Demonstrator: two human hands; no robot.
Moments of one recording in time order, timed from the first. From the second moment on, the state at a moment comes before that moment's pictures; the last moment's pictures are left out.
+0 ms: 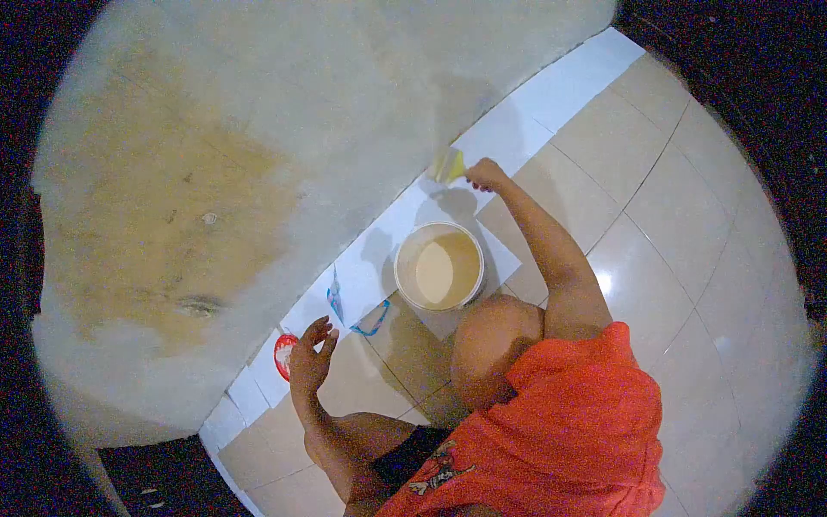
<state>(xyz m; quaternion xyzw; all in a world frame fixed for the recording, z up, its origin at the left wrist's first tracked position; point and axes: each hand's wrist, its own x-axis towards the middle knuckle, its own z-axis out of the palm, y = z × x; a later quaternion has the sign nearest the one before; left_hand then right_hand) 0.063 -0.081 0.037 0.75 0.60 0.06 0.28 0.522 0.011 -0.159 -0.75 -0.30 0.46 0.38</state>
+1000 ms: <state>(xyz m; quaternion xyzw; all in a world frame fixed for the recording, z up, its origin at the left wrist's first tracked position) 0.058 -0.088 0.044 0.75 0.59 0.09 0.27 0.471 0.080 -0.065 -0.57 -0.39 0.42 0.59</state>
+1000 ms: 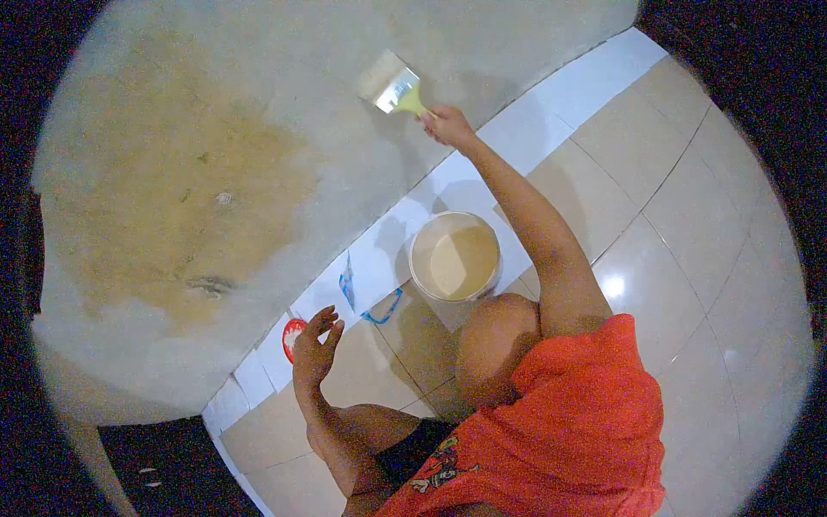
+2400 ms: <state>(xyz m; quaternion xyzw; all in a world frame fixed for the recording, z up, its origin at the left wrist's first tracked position) 0.054 -0.077 0.024 0.76 0.58 0.09 0.28 0.304 0.036 0.036 -0.51 -0.54 0.31 0.60</state>
